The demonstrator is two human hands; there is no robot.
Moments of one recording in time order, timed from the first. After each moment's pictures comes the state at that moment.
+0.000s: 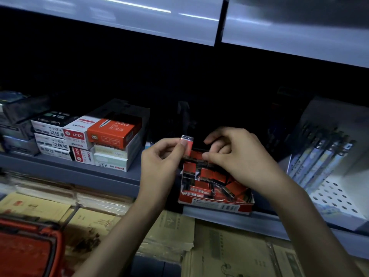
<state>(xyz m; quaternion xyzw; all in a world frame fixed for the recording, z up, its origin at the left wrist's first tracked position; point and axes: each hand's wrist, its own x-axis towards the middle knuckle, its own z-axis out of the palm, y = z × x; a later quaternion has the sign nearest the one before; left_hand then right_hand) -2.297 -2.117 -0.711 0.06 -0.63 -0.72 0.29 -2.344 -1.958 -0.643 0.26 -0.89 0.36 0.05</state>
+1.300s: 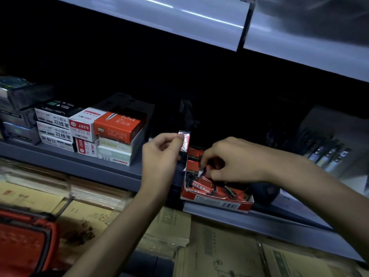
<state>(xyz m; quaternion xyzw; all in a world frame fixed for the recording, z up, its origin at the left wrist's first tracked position) -2.301 -2.124 -0.710 0.11 -0.60 -0.75 0.28 -2.357 -1.970 -0.619 0.40 -0.91 -0.06 -0.08</state>
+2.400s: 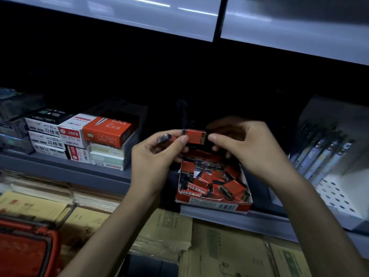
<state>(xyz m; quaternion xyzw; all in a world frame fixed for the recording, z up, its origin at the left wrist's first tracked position) -2.294 -2.122 -0.704 0.04 -0.58 -0.77 0.28 -2.350 -1.946 -0.634 0.25 -0.84 0.47 0.04</state>
